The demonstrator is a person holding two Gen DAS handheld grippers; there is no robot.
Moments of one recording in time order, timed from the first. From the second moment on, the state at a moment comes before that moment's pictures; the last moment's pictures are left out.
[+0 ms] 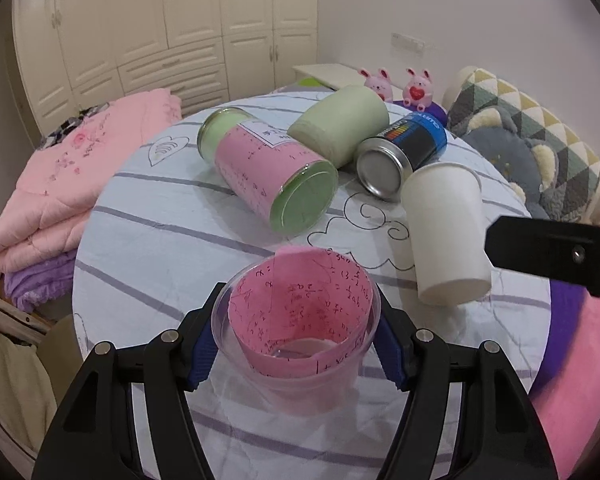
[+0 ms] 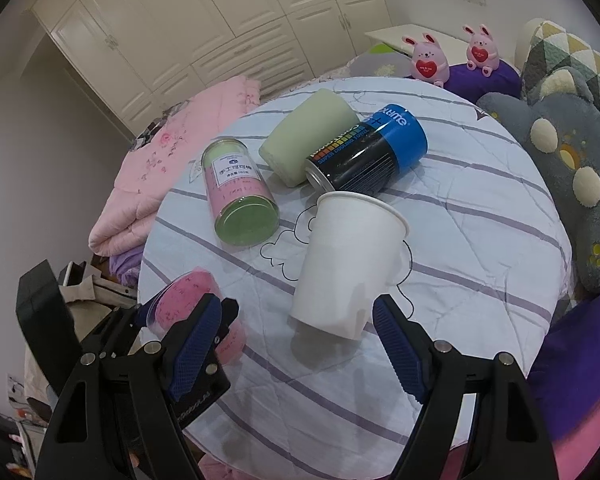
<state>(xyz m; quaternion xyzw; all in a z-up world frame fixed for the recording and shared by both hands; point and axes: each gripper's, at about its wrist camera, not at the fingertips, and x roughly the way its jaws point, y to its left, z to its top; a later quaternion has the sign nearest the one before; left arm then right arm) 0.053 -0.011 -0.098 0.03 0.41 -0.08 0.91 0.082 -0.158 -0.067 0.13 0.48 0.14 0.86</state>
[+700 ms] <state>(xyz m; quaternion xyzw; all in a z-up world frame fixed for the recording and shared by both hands) -0.007 0.007 -0.050 -0.01 0.34 -0.05 0.94 0.018 -0.154 -0.020 0.06 0.30 0.13 0.94</state>
